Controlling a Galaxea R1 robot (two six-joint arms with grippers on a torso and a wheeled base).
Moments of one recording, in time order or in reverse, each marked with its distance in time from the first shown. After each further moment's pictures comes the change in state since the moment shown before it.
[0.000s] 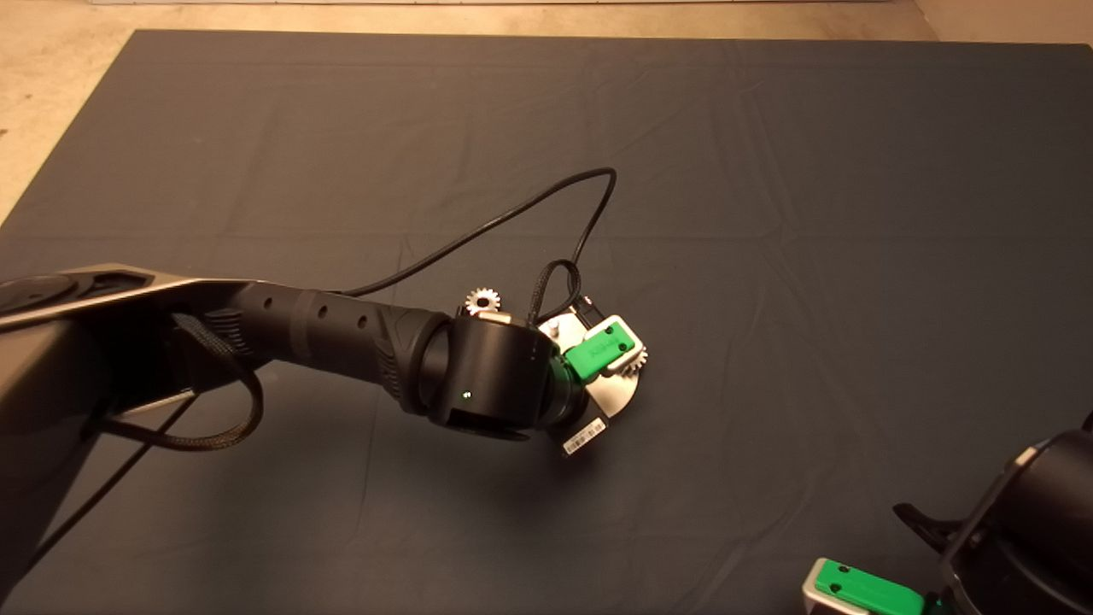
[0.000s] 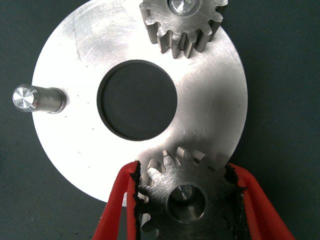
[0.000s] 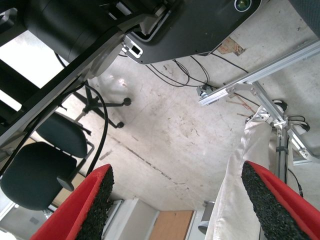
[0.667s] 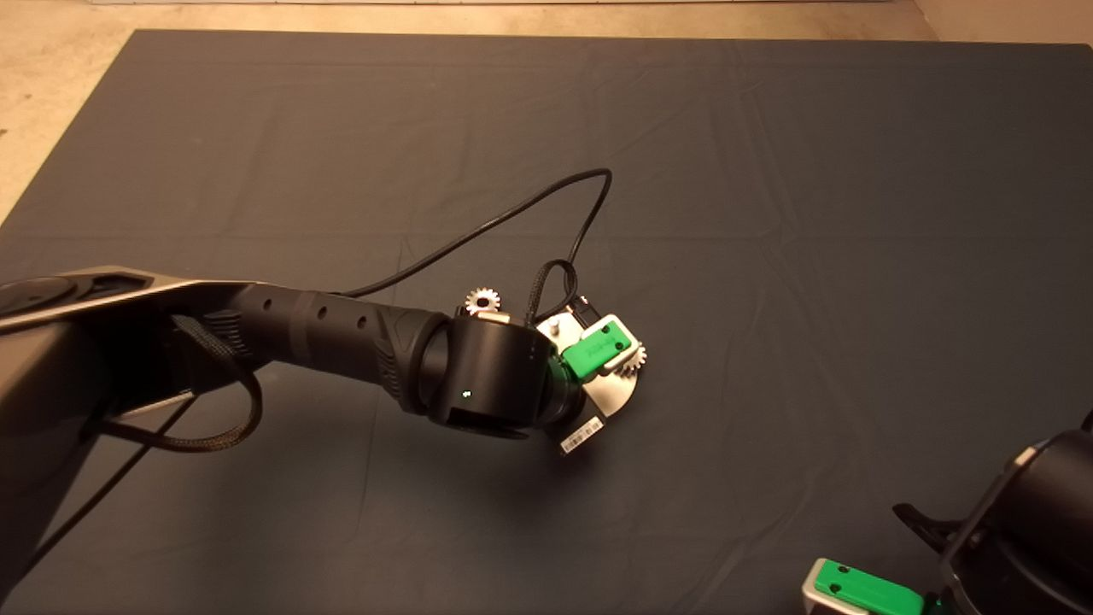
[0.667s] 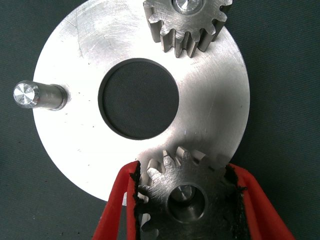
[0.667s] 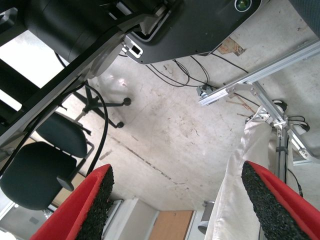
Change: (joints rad) left arm 0.001 -0.003 0.002 0.001 0.001 0.000; right arm 0.000 0.002 0.000 0.001 0.000 0.000
